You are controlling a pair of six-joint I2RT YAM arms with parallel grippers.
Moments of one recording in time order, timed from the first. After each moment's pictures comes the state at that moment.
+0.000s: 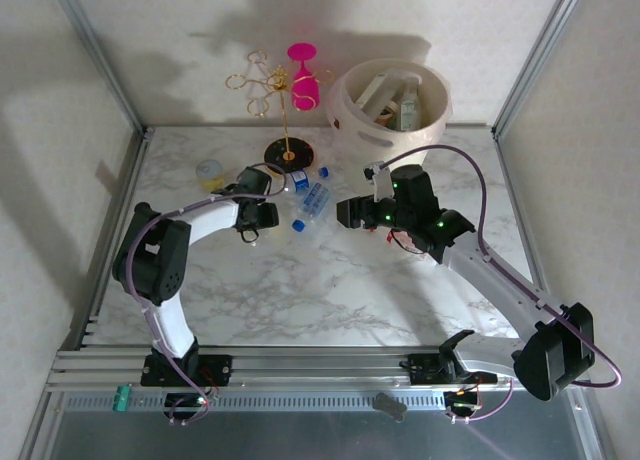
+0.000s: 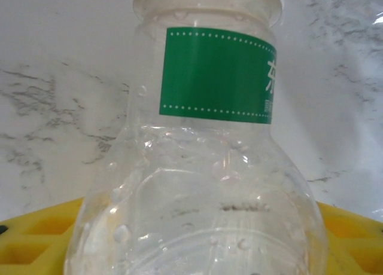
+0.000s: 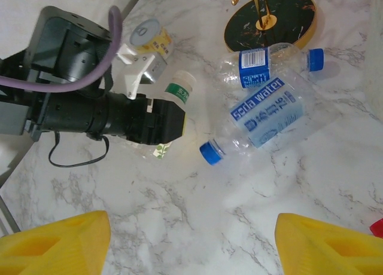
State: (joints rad) left arm -0.34 1.81 1.12 -0.42 -0.09 -0.54; right arm 0.58 1.22 1.02 -0.36 -0.29 0.32
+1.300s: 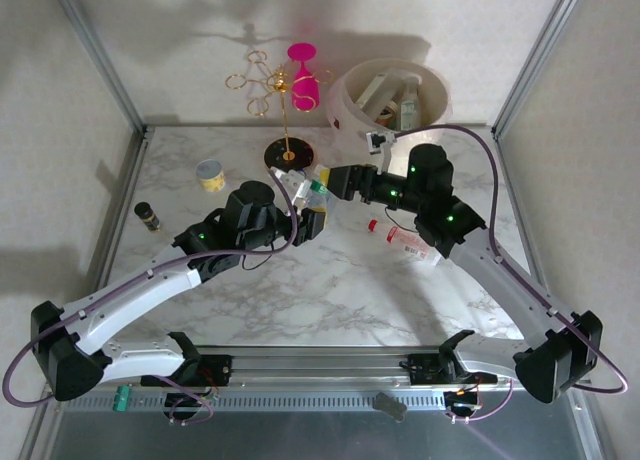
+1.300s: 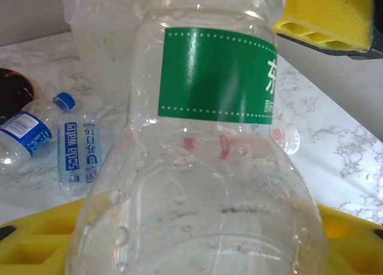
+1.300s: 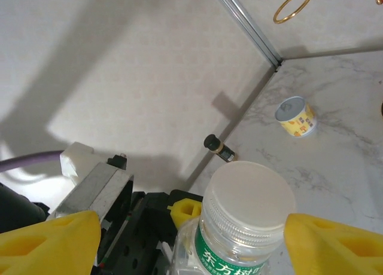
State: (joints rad) left arm -0.80 1.18 1.07 -0.32 -0.02 -0.26; right arm 0.59 1.21 1.14 -0.07 -0.59 0.69
